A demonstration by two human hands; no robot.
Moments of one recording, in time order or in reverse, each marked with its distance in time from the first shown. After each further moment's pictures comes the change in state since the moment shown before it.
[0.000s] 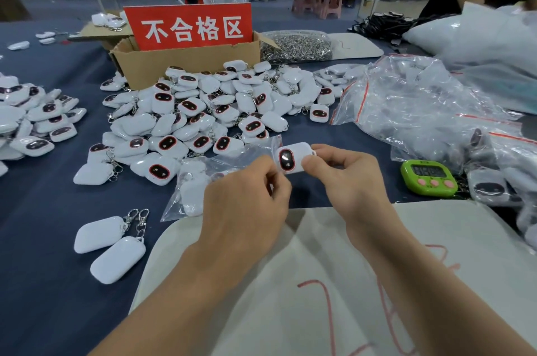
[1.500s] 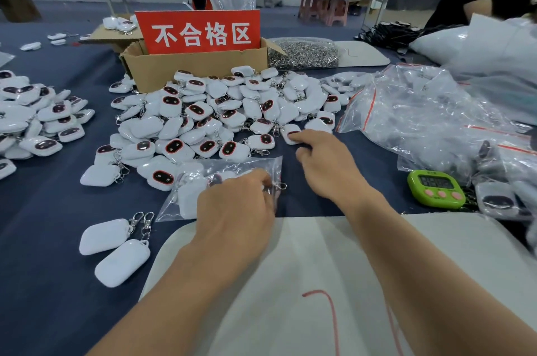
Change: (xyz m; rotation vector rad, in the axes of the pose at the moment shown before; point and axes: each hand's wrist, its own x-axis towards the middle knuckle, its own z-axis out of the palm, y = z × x) left_hand 0.013 -0.017 -0.002 0.318 -0.269 -0.150; right_hand 0.073 0.011 0.024 -0.672 -0.144 -0.333
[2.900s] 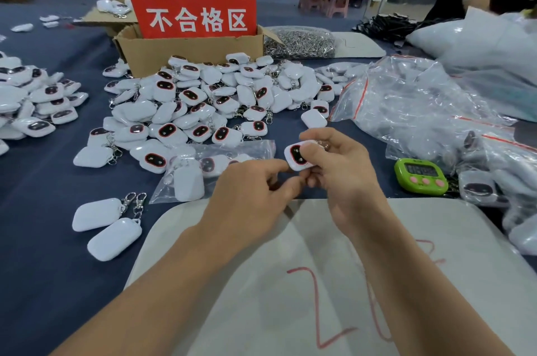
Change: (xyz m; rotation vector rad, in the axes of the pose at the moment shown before) left_hand -0.008 0.013 0.007 -0.470 0.016 0.270; right_hand -0.069 -0.029 -0.030 0.982 0.075 0.323
